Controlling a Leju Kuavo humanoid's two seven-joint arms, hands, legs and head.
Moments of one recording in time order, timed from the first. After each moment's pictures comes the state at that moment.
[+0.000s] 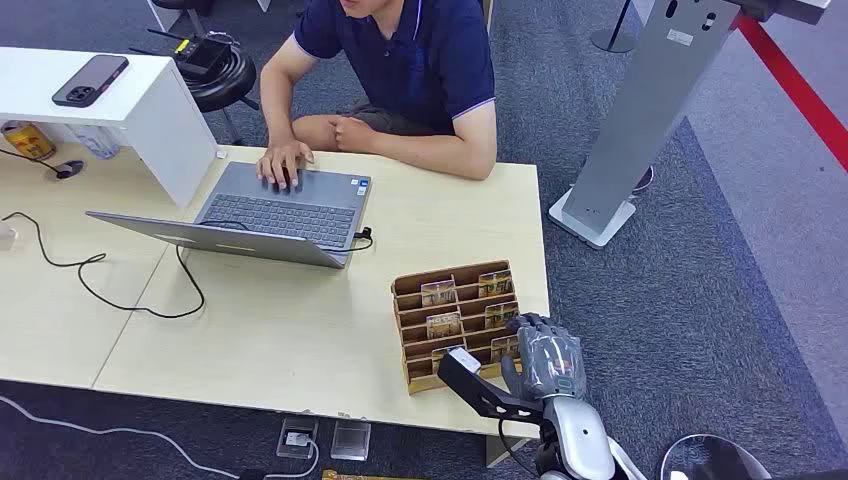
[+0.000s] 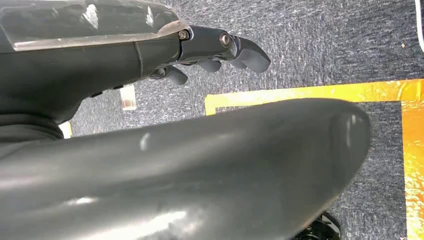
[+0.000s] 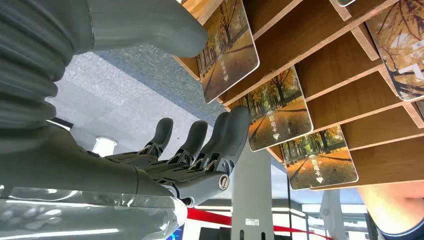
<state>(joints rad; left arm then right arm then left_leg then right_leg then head) -0.05 -0.05 -0.18 -0.21 0.19 0.19 0.12 -0.14 -0.24 0.68 -1.62 0.93 -0.06 0.47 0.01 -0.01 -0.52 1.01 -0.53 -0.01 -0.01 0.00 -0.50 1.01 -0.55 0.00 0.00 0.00</state>
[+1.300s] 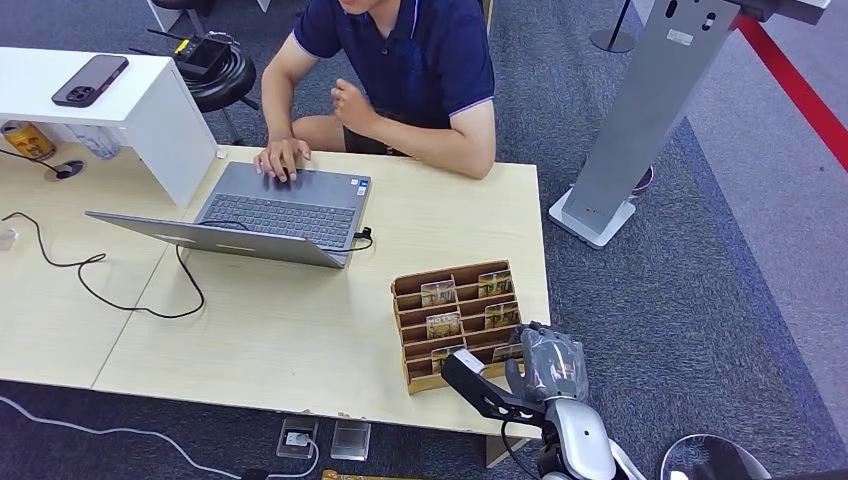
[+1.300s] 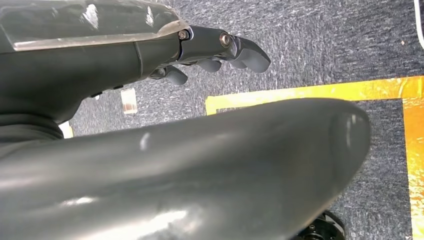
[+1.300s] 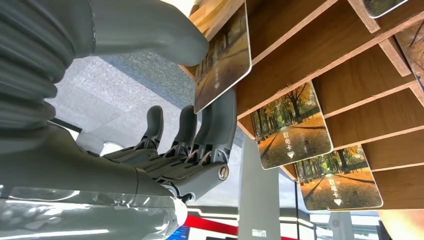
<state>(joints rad) -0.06 -0.05 -0.20 -0.21 0.18 0.19 0.13 -0.14 -0.25 0.68 -1.60 0.91 -0.06 0.49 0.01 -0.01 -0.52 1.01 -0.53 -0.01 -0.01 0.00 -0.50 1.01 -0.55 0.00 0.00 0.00</state>
